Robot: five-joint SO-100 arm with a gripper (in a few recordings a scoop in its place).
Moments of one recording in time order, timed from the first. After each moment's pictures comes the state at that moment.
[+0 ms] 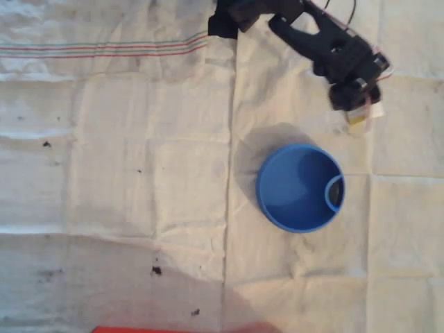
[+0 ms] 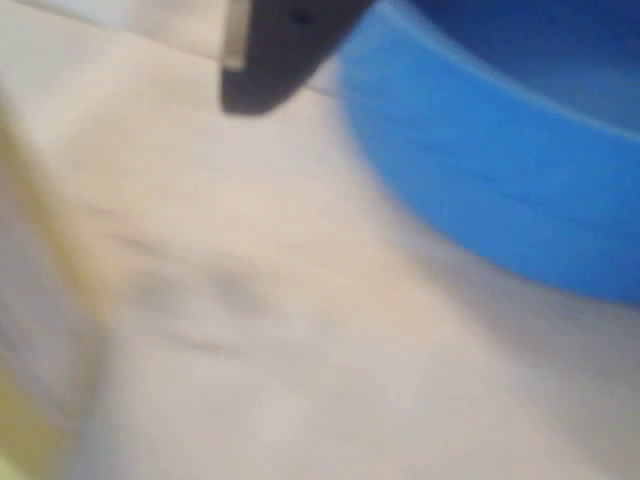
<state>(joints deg) -56.7 60.1 43.7 100.8 -60.8</state>
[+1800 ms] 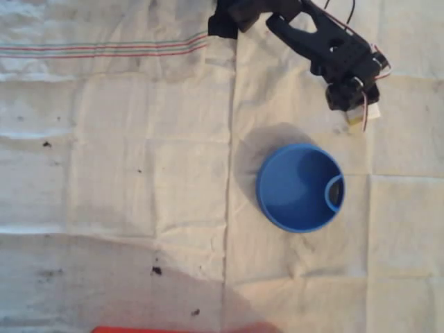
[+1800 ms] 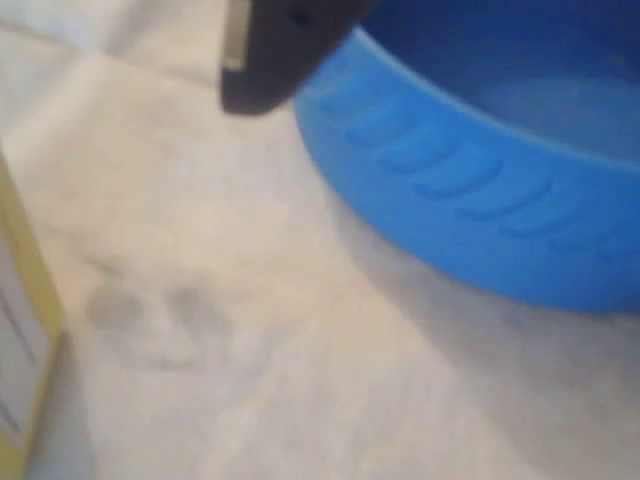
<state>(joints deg) -54.6 62.6 43.7 104.1 -60.8</state>
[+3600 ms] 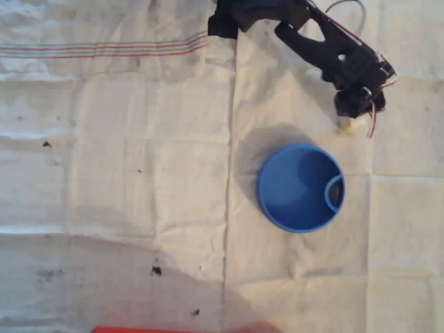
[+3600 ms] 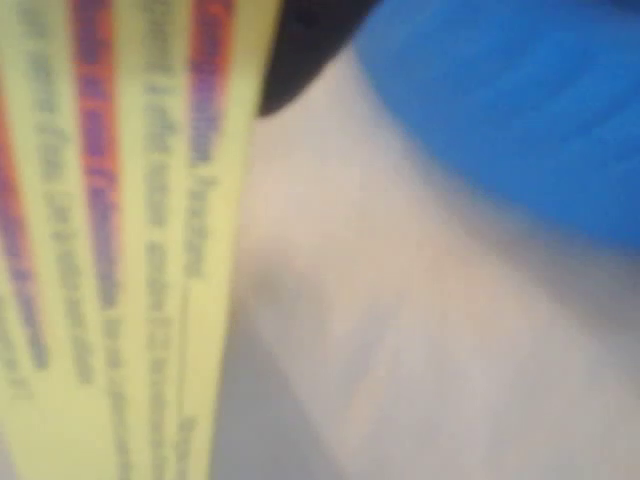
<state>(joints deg) -53.2 55.9 37.6 98.6 -50.6</state>
